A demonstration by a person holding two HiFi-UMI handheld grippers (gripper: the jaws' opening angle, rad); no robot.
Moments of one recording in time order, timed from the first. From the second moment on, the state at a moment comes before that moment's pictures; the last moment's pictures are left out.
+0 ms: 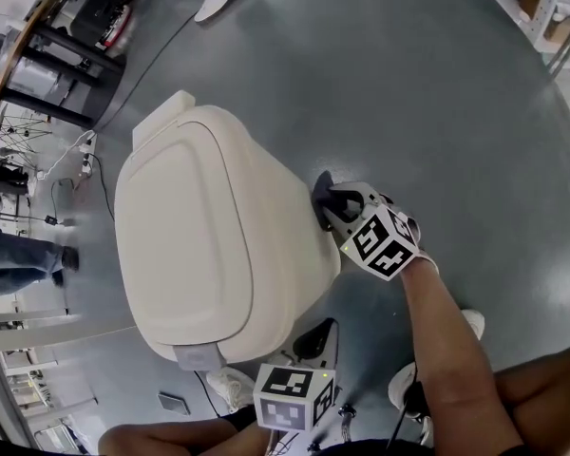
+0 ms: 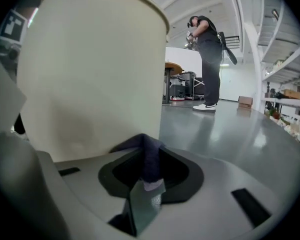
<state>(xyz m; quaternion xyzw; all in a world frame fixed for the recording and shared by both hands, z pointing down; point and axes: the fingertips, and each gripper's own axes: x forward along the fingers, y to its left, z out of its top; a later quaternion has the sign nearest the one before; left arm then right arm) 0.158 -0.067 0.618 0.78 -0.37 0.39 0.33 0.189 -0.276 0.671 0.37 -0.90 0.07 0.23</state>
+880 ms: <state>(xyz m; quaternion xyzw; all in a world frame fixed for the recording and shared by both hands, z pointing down) 0.118 -0.046 0.547 0.83 -0.36 0.32 0.28 0.201 -0.209 0.578 0.48 -0.86 0.05 0.18</state>
